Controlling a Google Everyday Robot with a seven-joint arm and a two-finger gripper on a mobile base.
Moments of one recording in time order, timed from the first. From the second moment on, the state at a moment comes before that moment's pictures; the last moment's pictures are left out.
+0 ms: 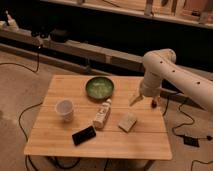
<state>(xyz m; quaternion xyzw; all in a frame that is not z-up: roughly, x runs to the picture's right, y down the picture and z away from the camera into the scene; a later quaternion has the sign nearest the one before) 0.215 0.088 0.725 -0.27 -0.30 -0.62 0.67</state>
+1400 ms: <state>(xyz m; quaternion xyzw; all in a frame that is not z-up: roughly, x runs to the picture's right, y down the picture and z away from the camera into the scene) 0.219 0.096 0.748 -0.31 -0.28 -0.53 0.73</state>
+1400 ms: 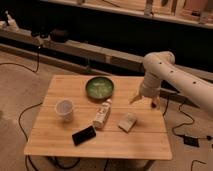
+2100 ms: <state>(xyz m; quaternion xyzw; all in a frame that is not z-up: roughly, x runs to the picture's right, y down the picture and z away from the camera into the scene) 0.191 0.157 0.785 -0.33 -0.32 -0.52 0.72</state>
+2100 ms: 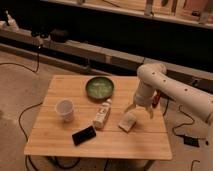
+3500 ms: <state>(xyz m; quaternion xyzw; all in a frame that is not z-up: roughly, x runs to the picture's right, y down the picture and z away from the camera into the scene) 0.161 0.200 0.861 -0.35 -0.29 -0.48 0.75</state>
